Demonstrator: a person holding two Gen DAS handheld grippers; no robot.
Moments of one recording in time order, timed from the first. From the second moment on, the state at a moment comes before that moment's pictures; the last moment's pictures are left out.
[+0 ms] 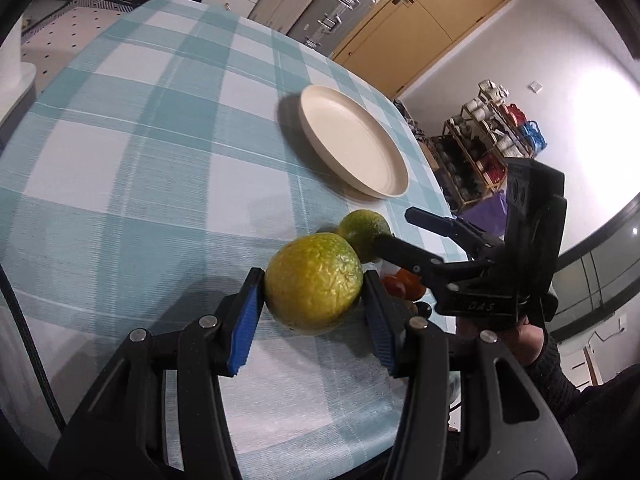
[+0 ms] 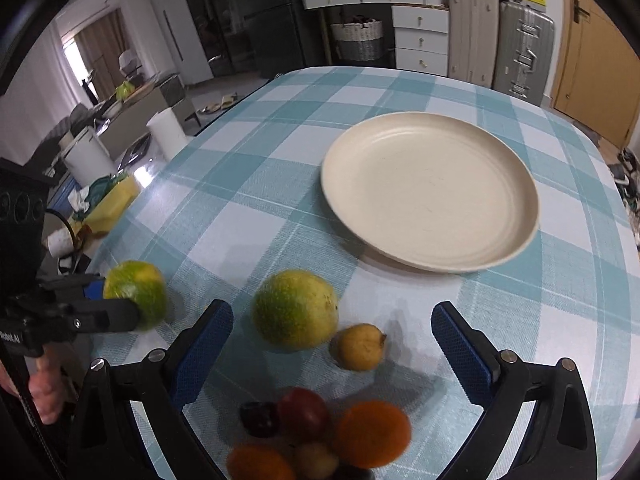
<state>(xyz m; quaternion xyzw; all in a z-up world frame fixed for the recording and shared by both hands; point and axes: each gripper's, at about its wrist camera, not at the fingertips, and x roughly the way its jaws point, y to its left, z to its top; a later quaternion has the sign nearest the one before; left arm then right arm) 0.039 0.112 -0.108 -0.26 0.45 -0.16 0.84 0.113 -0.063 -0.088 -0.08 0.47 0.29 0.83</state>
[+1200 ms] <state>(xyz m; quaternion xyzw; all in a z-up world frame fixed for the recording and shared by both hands) 0.094 0.113 -0.080 -0.25 0.43 -0.16 0.85 0.143 -0.113 -0.034 0.03 0.41 0.31 0.86</state>
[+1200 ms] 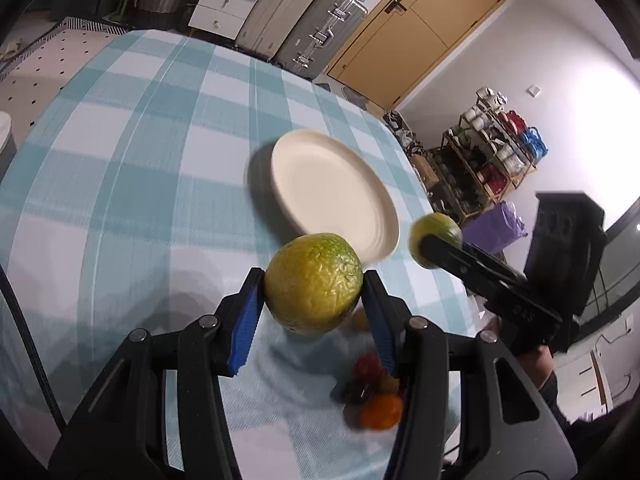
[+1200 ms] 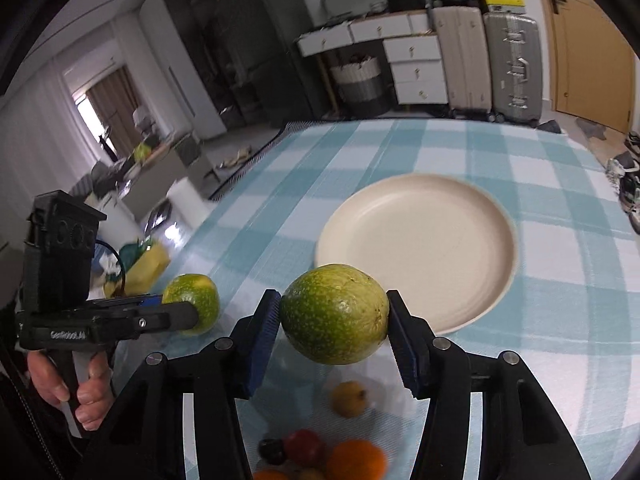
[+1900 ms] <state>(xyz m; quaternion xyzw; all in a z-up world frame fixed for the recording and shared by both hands) 0.260 0.053 -0.080 -0.23 0.46 -0.17 0.84 0.248 -0.140 -0.031 0.05 0.38 0.29 0.88</state>
